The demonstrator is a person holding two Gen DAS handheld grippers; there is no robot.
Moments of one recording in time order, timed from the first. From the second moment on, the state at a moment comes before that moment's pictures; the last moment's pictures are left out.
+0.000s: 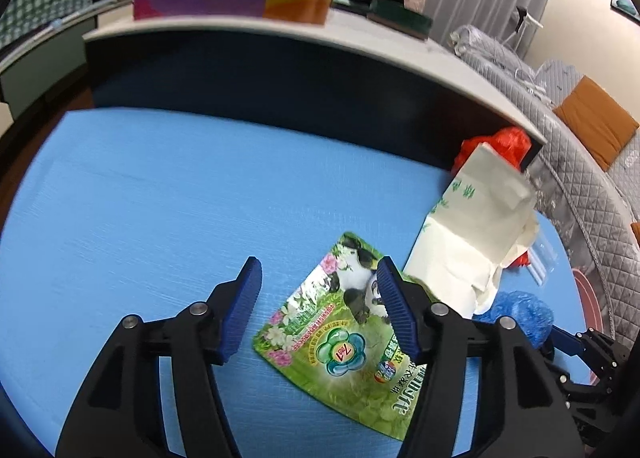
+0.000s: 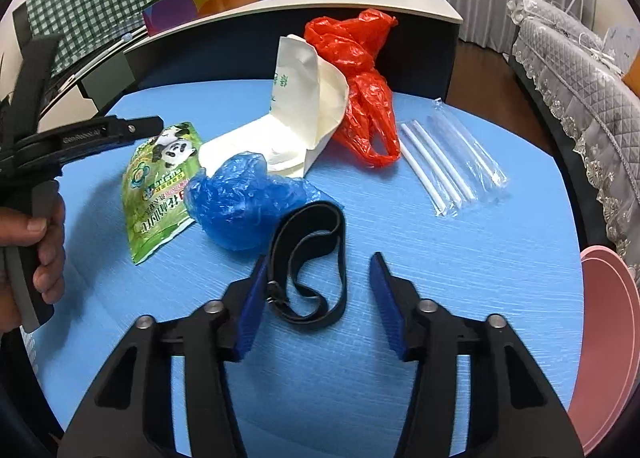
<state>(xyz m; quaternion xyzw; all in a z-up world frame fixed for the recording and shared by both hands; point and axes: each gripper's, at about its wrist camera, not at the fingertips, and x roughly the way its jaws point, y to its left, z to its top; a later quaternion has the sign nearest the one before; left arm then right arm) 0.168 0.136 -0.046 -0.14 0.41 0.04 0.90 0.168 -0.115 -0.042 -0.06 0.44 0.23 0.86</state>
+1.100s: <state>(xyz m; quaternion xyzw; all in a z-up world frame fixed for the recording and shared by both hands) 0.129 0.111 -0.040 -0.12 0.44 -0.05 0.89 0.136 -0.144 -0.009 -0.05 0.42 0.19 0.89</state>
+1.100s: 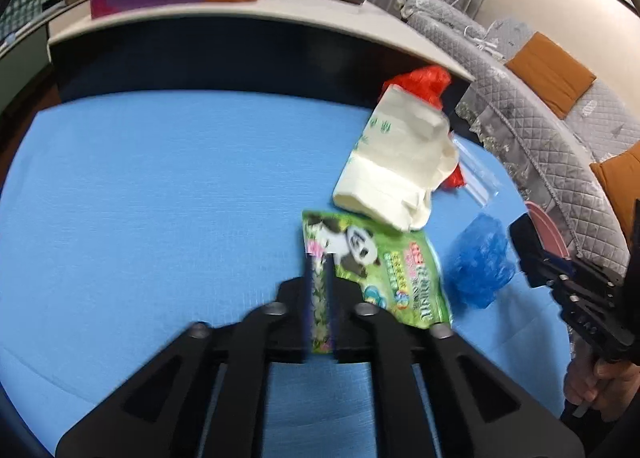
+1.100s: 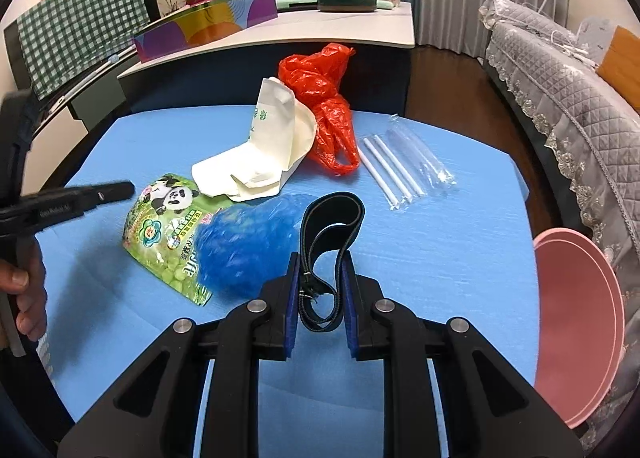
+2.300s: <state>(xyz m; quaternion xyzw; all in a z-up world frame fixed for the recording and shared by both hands) 0.093 0.066 0.064 -0.03 0.32 -0.08 0.94 0.118 -0.192 0.025 -0.01 0.37 0.15 0.92</state>
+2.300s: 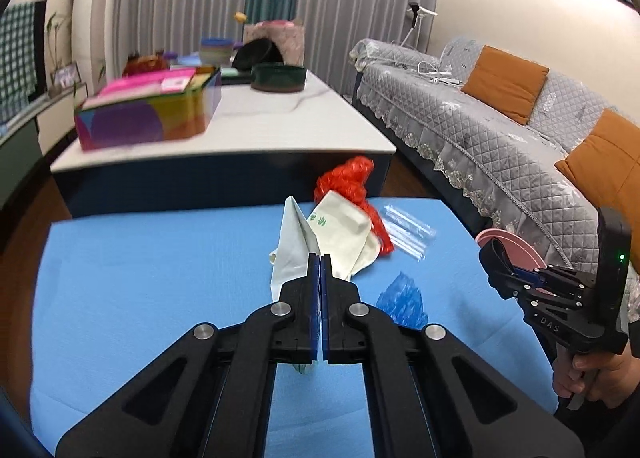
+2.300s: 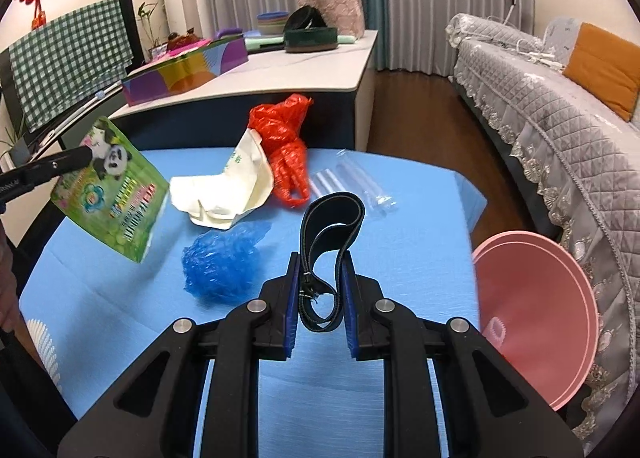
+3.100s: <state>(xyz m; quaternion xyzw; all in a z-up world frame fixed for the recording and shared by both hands) 0.088 0.001 0.093 -0.01 0.21 -0.08 0.97 0.105 -0.264 0.053 0.03 0.31 0.09 0.95</state>
